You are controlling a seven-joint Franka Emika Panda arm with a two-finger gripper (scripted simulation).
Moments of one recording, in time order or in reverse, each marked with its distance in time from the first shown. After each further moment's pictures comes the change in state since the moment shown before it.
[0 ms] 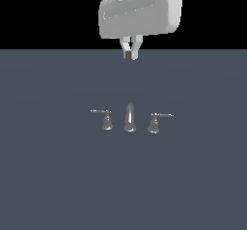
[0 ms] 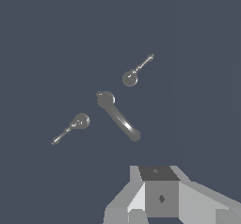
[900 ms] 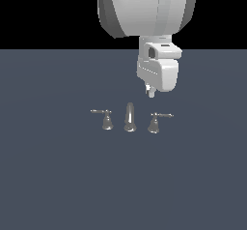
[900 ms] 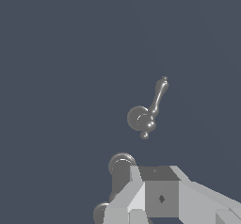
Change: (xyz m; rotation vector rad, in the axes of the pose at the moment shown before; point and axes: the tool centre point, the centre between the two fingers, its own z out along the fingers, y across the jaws) arm 0.104 -0.013 0.125 0.011 -0.013 0.508
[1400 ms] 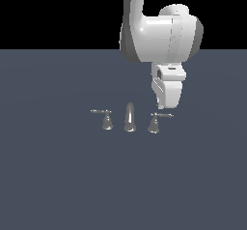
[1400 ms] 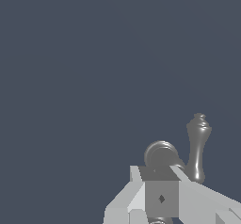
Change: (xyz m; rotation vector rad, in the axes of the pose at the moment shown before) arm 0.050 -0.012 0.057 0.005 -0.005 0.240
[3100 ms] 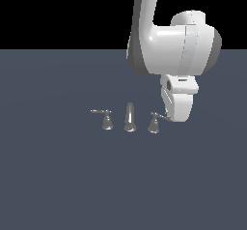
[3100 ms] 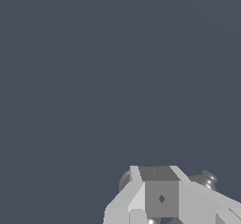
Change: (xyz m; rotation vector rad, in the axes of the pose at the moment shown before) arm 0.023 0.037 0.021 0.023 -0.004 0.087
